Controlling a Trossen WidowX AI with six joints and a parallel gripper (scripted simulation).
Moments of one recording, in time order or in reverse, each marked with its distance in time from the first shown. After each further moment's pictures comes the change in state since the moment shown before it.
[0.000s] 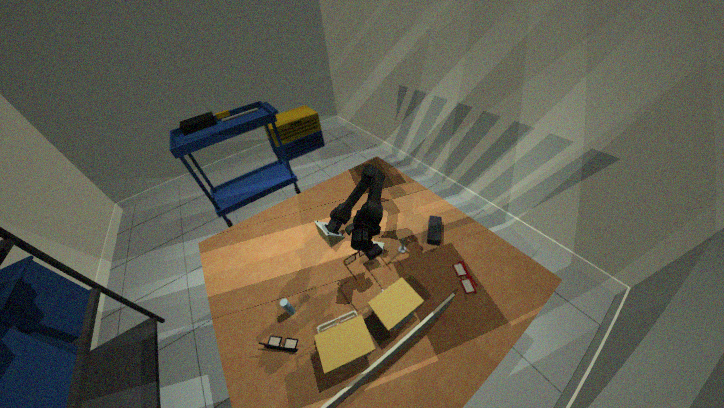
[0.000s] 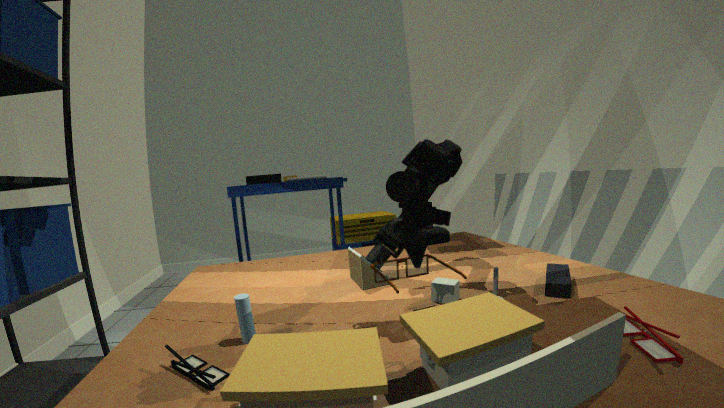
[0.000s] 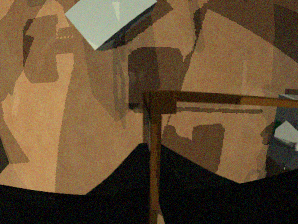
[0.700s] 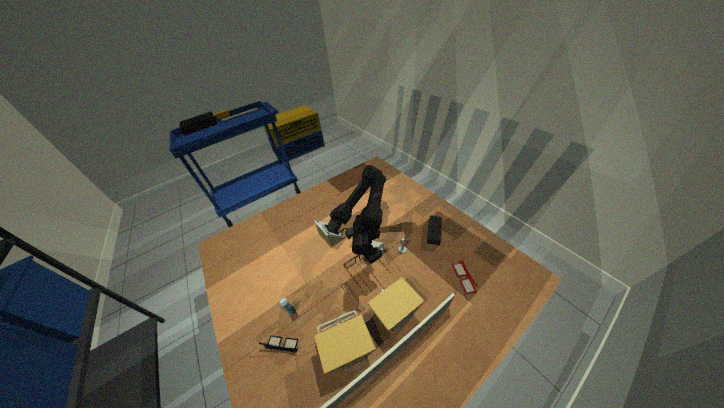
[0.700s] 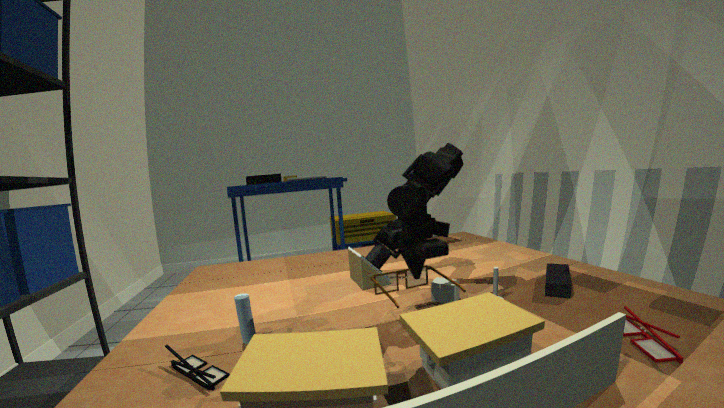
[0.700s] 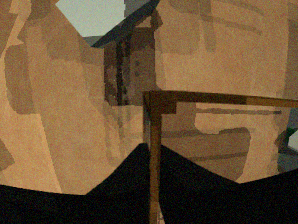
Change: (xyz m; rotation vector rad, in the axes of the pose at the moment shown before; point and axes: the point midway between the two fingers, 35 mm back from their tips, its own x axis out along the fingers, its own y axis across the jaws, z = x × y) arm 0.026 0.001 -0.002 -0.008 -0.008 -0.001
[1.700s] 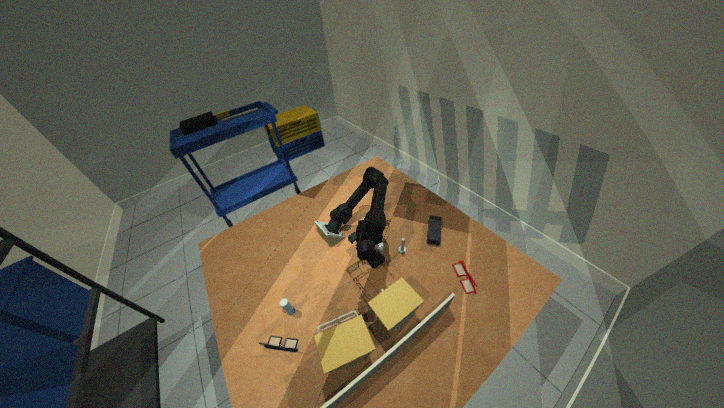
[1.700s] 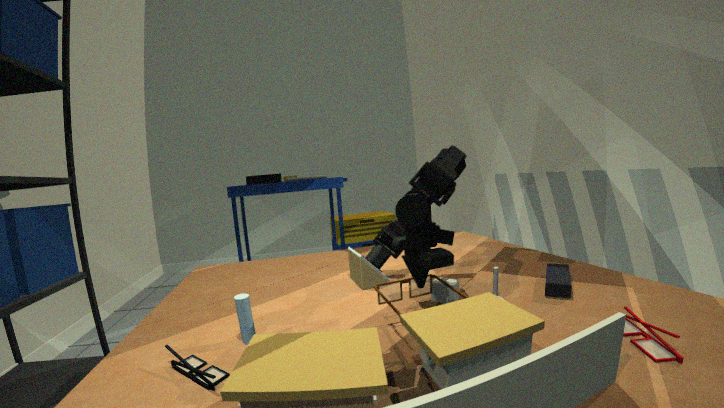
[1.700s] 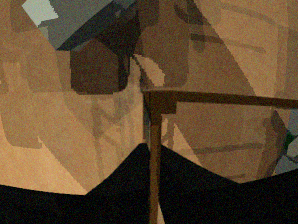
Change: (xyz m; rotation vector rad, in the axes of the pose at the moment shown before) arm 0.016 -0.017 0.001 0.001 -0.002 -0.003
